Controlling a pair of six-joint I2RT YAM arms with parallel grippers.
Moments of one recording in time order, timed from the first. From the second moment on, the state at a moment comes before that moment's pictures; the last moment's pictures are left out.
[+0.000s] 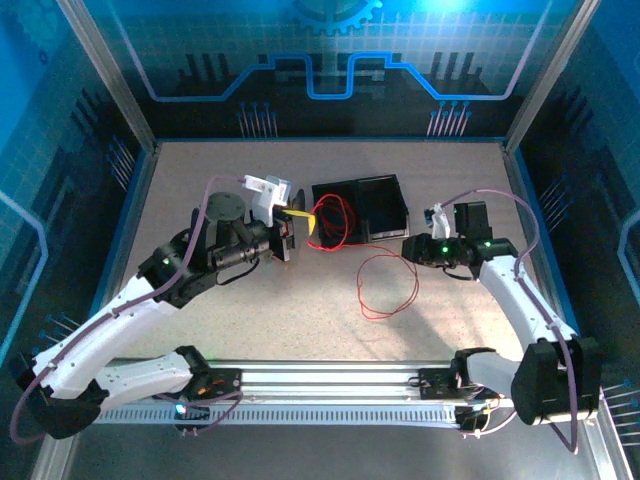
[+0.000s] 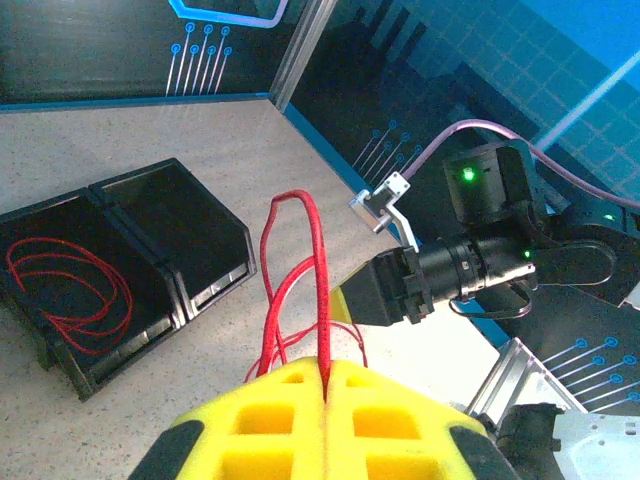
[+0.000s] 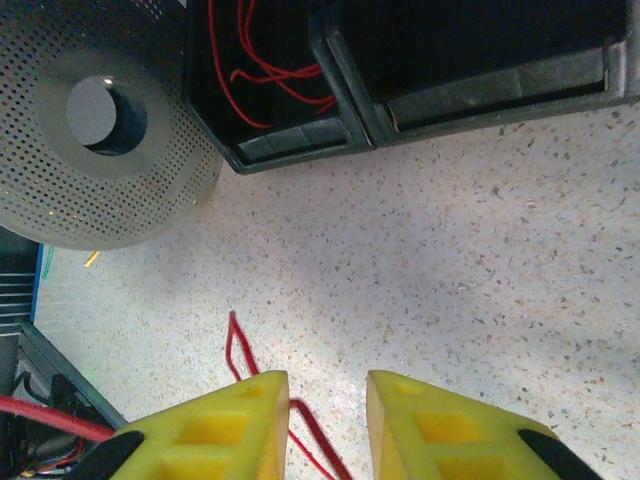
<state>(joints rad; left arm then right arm) -0.75 1.01 1.17 -0.45 0.13 -0.46 0.08 1.16 0.80 -0.61 -0.62 0.28</state>
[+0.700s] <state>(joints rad) -0.75 0.95 1.16 -0.45 0.17 -0.34 0.14 1.19 0.76 -0.60 -0.69 0.28</state>
